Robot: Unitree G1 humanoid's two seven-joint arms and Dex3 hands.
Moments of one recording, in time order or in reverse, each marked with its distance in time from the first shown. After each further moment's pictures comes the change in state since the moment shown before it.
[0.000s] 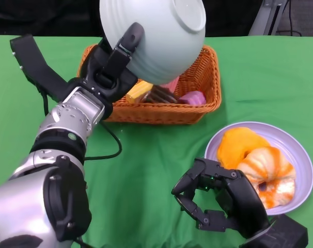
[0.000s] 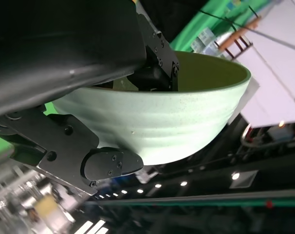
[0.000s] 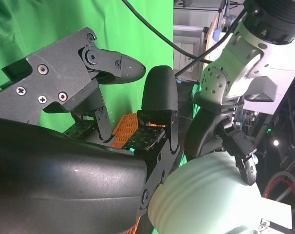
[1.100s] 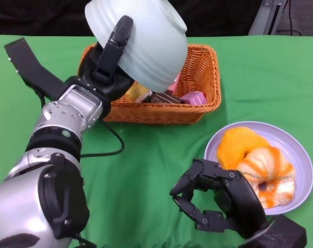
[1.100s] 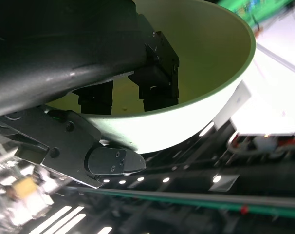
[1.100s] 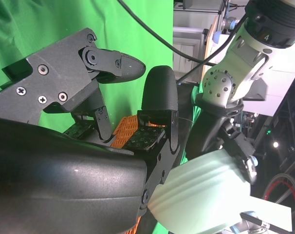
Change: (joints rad) left arm 0.002 0.011 -0.015 -0.052 -0.025 0.039 -0.013; right arm 0.000 0.000 0.009 -0.002 -0.002 0.000 -0.003
